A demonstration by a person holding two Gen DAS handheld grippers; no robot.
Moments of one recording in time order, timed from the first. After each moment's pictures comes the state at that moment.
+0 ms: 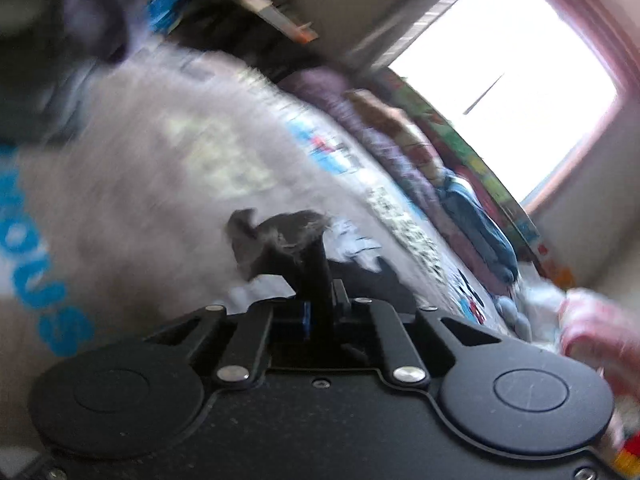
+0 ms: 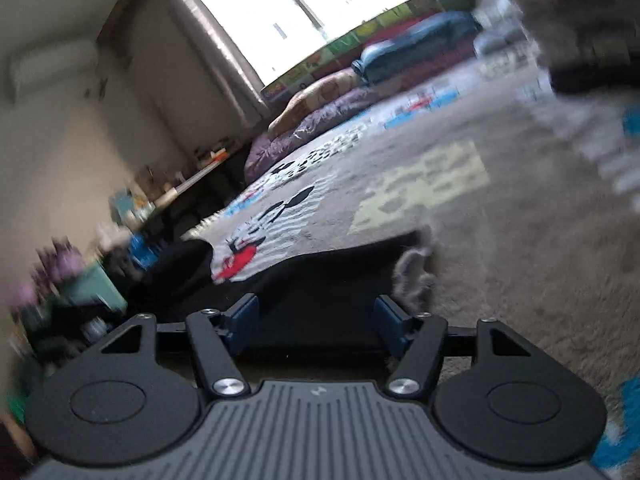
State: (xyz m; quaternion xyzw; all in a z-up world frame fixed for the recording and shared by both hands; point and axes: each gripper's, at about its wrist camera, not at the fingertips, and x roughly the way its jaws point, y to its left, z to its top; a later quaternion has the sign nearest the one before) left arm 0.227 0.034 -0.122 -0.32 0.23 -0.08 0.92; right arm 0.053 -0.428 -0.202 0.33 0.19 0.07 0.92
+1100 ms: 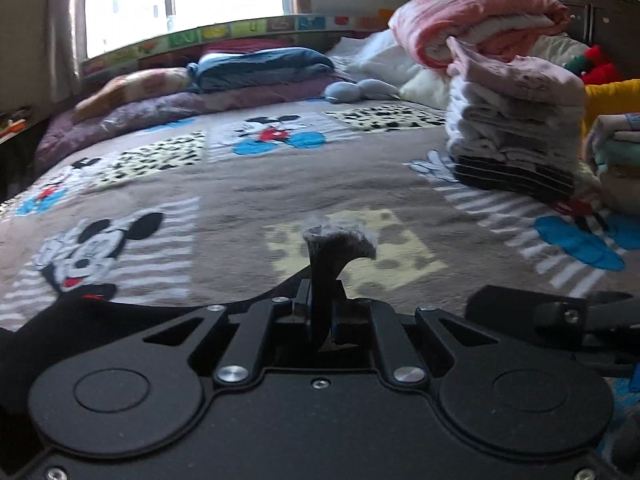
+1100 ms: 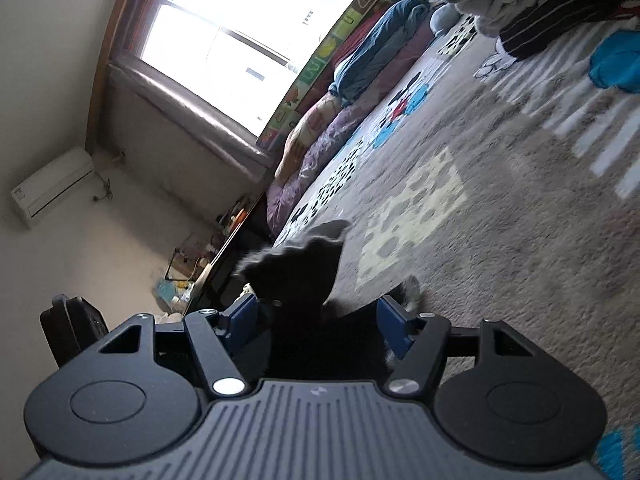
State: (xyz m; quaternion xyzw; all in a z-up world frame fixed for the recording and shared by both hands) left arm 0.186 -0.297 -0.137 0.12 0.25 -0.32 0.91; right arm 0.049 -0.477 -0.194 0.47 0.14 0.08 0.87
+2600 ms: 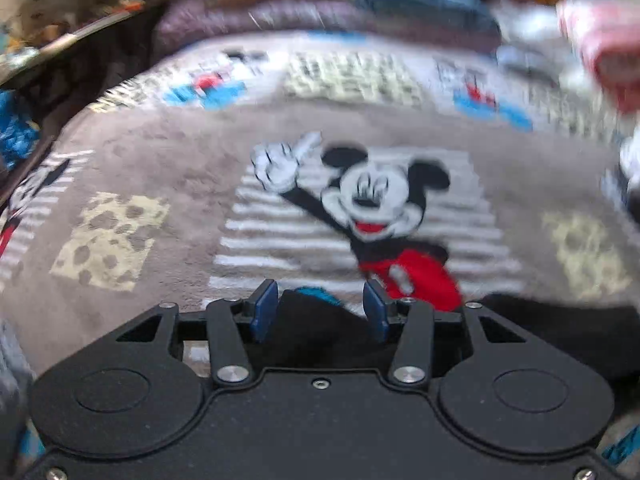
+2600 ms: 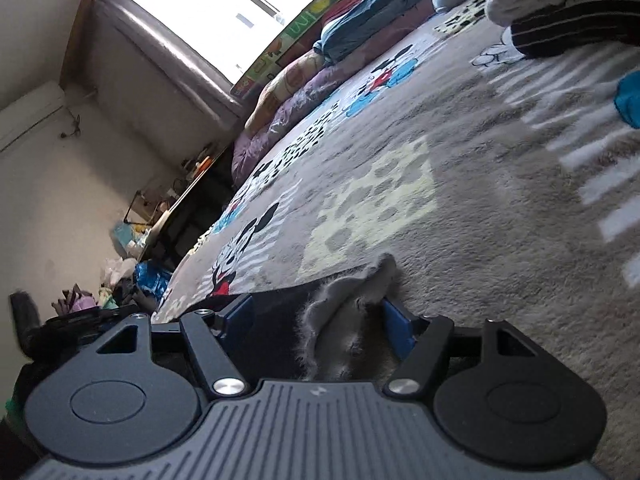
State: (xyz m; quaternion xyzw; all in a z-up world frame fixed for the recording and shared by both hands) left arm 0.329 -0.083 -0.078 0.09 0.40 -0.16 0.90; right arm 0.094 -0.493 -0.201 0.40 0.23 0.08 0.88
